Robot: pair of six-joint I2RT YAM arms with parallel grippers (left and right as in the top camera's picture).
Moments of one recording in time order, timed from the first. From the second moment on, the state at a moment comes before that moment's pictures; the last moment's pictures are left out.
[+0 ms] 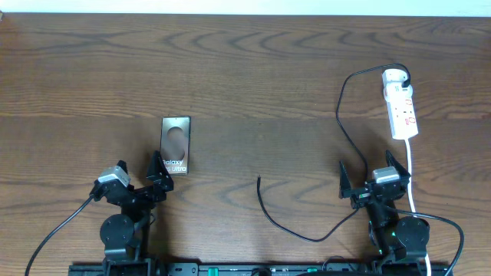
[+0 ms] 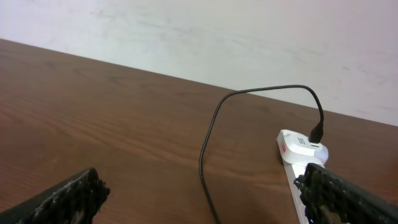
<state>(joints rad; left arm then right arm) 0.05 0.01 0.02 -0.12 -0.01 -0.44 0.05 0.01 0.01 -0.06 -0.14 -0.14</state>
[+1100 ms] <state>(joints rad) 0.05 0.01 0.02 -0.12 -0.01 -0.44 0.05 0.01 0.01 -0.06 -0.14 -0.14</state>
